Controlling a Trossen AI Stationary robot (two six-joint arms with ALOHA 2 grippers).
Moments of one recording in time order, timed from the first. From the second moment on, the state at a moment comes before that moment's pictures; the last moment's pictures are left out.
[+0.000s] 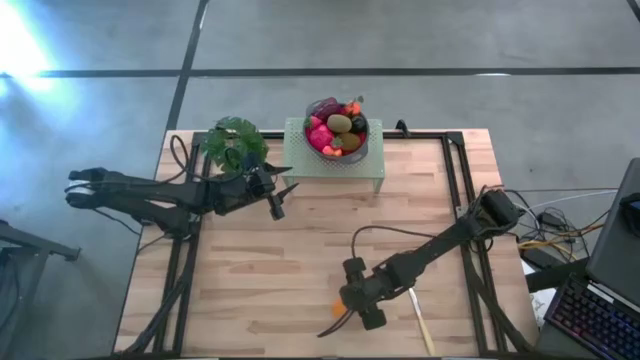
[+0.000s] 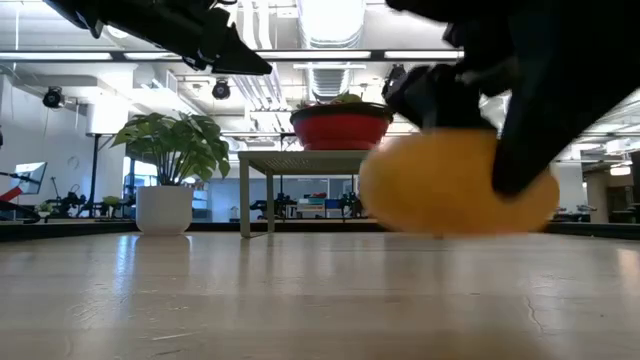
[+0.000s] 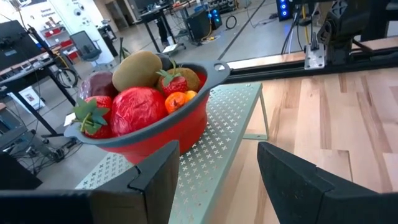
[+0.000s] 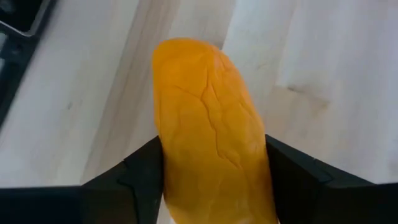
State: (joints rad) left arm 0.02 1.05 0.63 0.25 -0.49 0.23; right arm 0.51 1.90 1.23 -0.38 0.06 0.23
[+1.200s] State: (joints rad) left arm 0.02 1.05 0.63 0.23 -0.49 0.23; right arm -0.22 1.30 1.22 -0.42 0.24 0.05
